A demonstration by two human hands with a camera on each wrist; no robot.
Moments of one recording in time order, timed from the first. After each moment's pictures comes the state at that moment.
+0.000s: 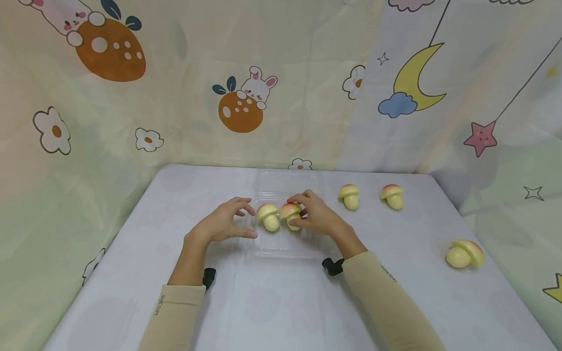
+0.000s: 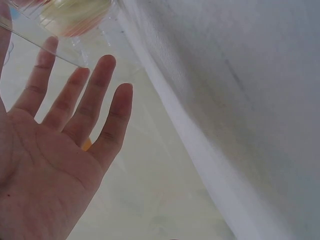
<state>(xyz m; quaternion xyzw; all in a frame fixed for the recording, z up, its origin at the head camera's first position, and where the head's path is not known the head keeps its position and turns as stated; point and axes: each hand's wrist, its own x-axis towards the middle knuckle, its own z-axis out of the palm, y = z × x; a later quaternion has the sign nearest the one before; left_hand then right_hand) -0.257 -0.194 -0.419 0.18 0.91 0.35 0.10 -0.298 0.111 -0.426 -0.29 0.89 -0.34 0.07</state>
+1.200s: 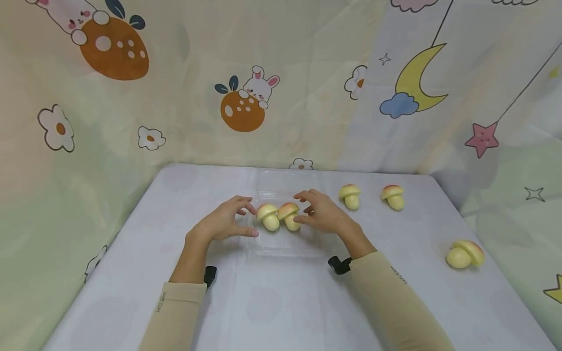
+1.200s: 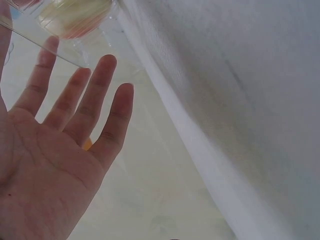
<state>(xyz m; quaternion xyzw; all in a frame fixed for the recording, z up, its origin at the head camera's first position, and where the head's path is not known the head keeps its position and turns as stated) -0.255 -0.195 -0.420 0.19 0.92 0.34 0.09 -0.288 0.119 -0.403 -0.29 0.91 -0.30 0.07</state>
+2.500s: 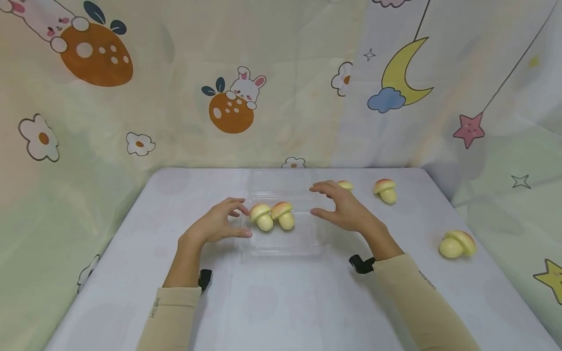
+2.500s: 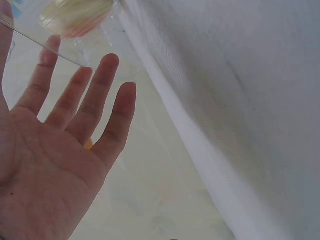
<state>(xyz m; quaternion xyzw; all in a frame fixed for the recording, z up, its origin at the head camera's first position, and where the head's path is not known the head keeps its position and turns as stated) -0.258 -0.192 -0.421 0.18 0.92 0.34 0.10 -0.276 0.187 -0.390 -0.34 0.89 -0.32 -0.05</state>
